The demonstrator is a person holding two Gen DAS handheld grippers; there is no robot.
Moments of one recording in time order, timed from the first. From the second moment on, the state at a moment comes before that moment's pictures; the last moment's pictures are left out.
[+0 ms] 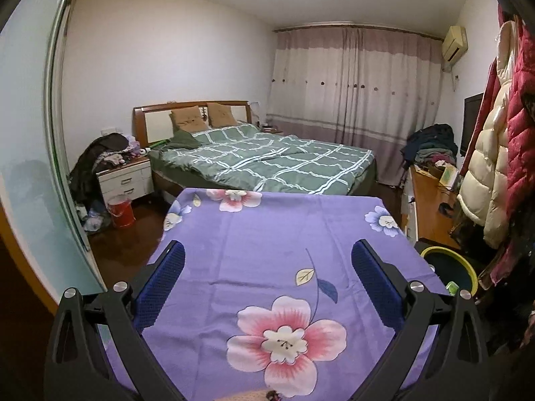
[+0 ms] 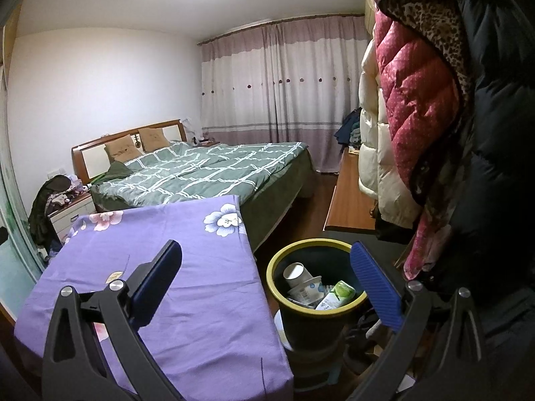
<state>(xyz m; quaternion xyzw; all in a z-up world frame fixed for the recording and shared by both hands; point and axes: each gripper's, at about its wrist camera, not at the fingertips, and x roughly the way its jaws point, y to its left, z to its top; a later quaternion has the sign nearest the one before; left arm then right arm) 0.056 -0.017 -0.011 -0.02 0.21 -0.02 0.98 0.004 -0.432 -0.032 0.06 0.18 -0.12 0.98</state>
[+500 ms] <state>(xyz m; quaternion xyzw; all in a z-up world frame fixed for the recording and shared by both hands) 0.053 -0.028 -0.018 -0.01 0.22 -0.02 0.97 0.008 -0.429 -0.035 0.06 0.19 -0.11 0.97</state>
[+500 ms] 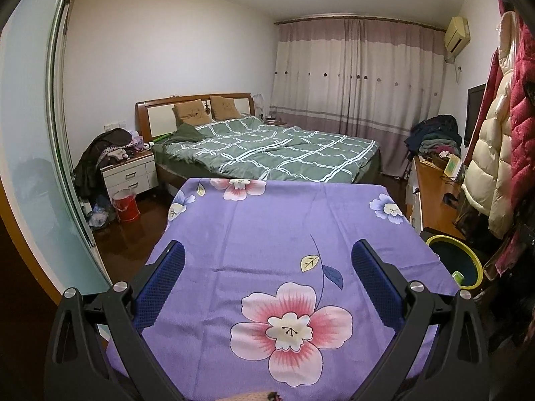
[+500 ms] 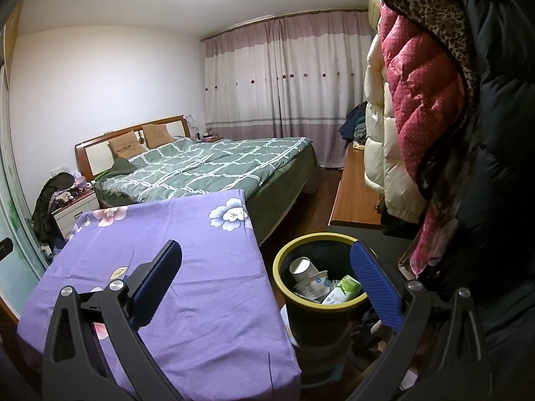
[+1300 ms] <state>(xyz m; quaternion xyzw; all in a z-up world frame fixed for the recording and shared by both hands) 0.063 -0.036 -0.020 0.00 0.23 -0.02 0.97 0.015 -0.424 -0.040 0.07 0.19 -0.11 0.97</state>
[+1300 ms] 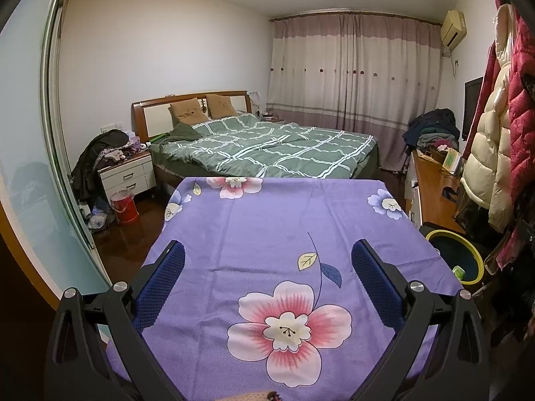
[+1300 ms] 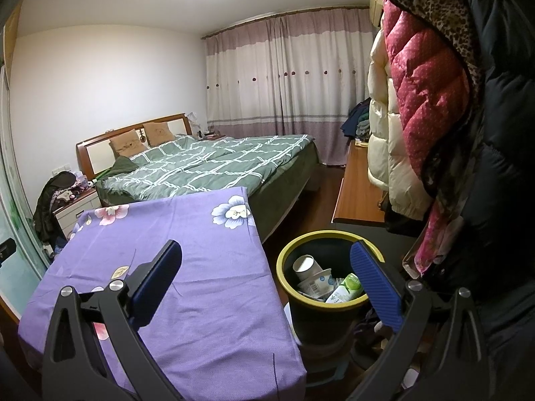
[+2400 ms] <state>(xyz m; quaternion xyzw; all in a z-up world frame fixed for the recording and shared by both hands) 0.069 -0.035 -0.031 0.01 0.24 -0.02 0.97 0.022 -0.423 -0.049 0.07 0.20 -0.11 0.97</state>
